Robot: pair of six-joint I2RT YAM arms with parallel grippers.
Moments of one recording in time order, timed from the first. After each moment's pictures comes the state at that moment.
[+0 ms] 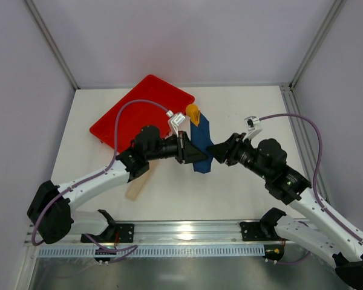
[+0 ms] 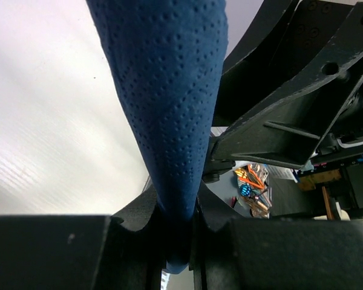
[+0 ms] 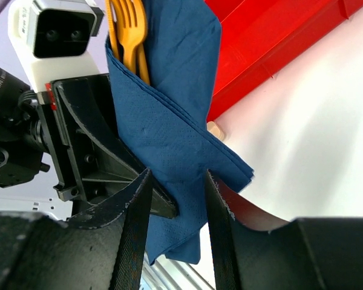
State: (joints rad) left arm -0.79 1.28 0.86 0.29 0.55 -0.81; right arm 0.68 0.73 0.76 -0.18 -0.09 0.70
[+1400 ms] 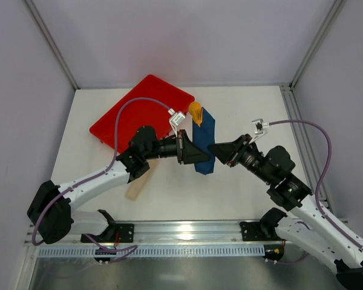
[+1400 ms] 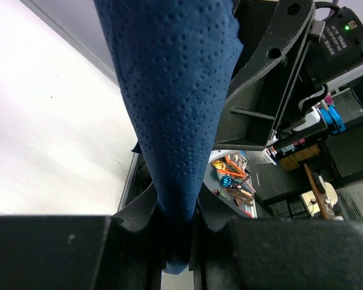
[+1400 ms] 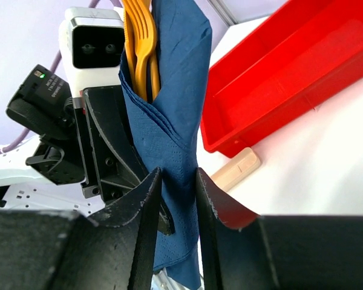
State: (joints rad) left arm -0.79 1.28 0.85 0.45 0.66 -0.84; right arm 0.67 0.65 0.66 0.03 -0.14 0.76
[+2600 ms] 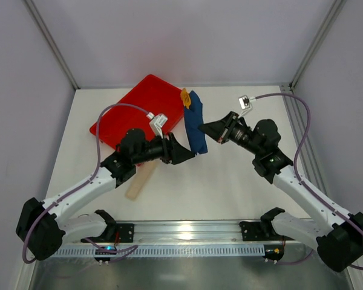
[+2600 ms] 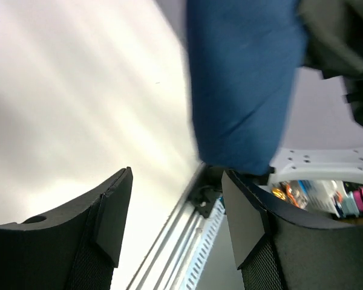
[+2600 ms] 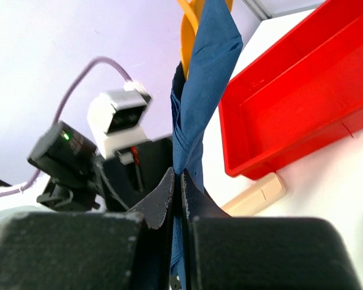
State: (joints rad) left arm -0.70 1.13 0.78 0.17 0.48 -0.73; right arm 0.49 0.98 0.77 0.29 -0.43 0.87
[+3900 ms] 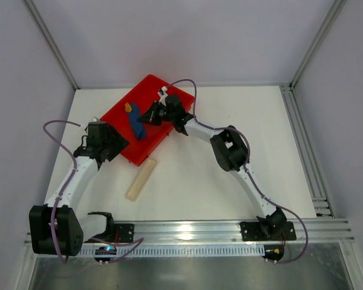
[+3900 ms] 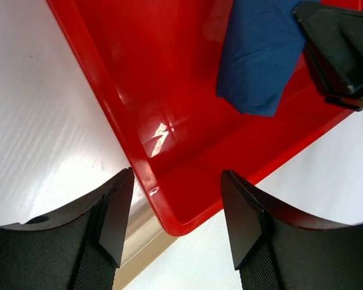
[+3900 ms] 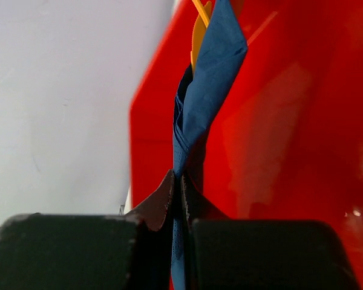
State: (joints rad) left arm -0.06 1.15 0.80 -0.43 -0.01 -0.77; right arm 0.67 2.59 2.09 0.30 -0.52 1.01
